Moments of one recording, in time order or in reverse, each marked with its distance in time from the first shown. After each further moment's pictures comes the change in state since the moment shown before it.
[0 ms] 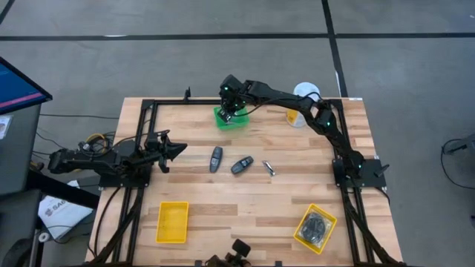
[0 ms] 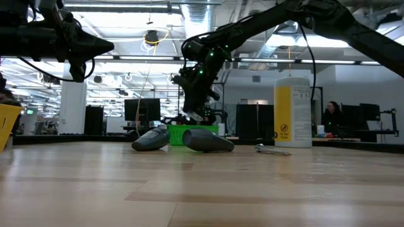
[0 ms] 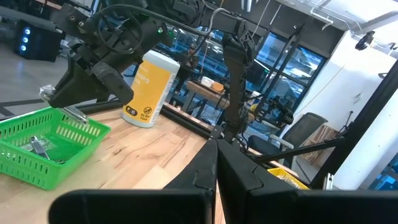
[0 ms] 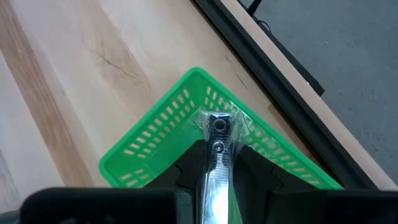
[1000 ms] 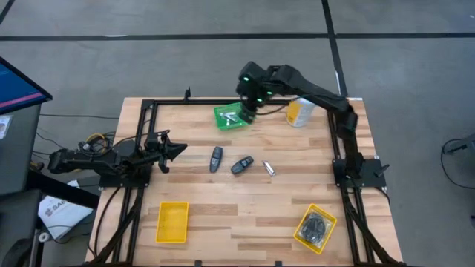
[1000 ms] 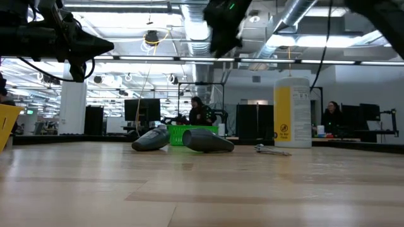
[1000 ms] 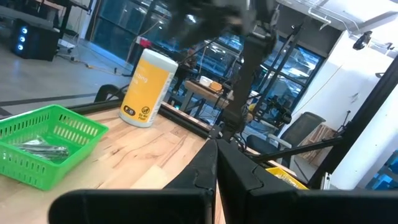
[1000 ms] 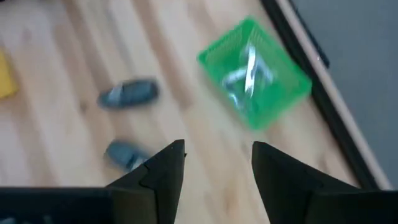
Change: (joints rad) left arm 0.000 0.000 0.000 0.001 0.007 -0.002; right arm 0.082 -0.322 0.139 -0.567 -0.067 -0.077
